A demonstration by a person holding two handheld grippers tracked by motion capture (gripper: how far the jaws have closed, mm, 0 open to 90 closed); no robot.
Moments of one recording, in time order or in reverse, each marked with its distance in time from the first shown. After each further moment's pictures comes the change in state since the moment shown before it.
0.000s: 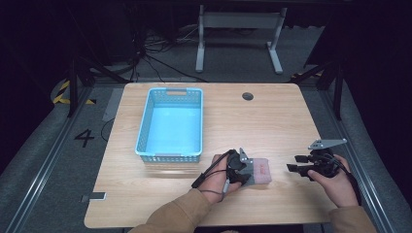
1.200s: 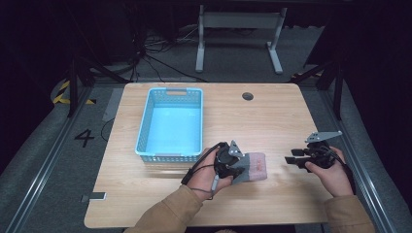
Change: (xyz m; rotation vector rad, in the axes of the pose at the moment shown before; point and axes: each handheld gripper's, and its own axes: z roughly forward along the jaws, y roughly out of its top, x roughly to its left) left arm 0.005 0.009 -0.072 -0.050 -0.042 0.015; right arm -0.017 0.016 0.014 -0.008 0.017 -0.041
